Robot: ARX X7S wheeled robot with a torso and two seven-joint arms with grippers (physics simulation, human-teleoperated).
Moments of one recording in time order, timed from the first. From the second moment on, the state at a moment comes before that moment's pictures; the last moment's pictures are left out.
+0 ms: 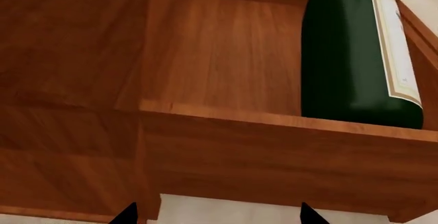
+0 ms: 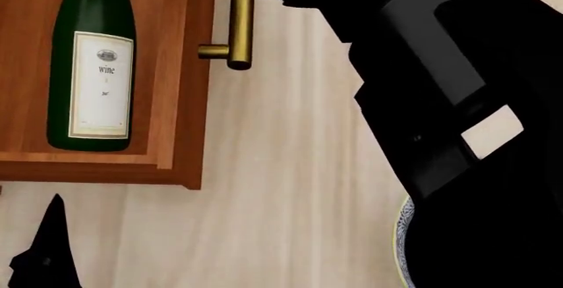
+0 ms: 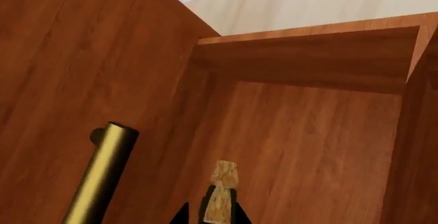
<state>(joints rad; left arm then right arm) -0.24 -0.83 0.51 0.83 -0.90 -0.24 -0.97 1.94 0.02 -1.30 0.99 1.95 0.64 0.00</state>
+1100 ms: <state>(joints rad) -0.24 -0.84 0.51 0.84 -0.90 -0.23 -0.98 2.04 0.00 -1.30 0.97 1.87 0.89 0.05</state>
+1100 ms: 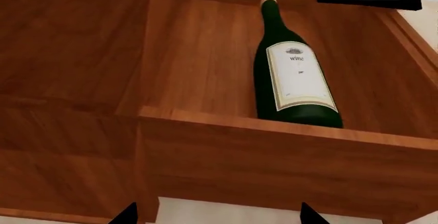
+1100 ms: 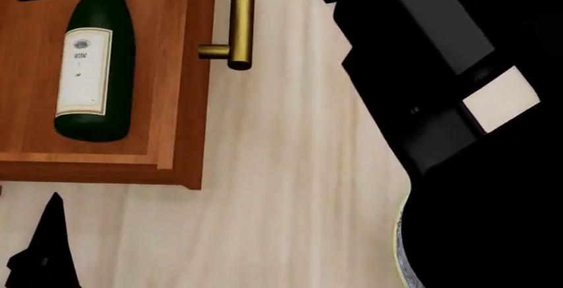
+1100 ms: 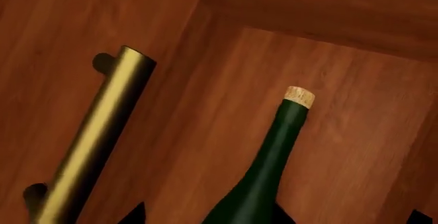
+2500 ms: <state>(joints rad) -0.31 -0.91 0.49 0.92 -1.00 -0.31 -1.06 2.33 0.17 -1.46 0.97 1.78 0.91 0.07</state>
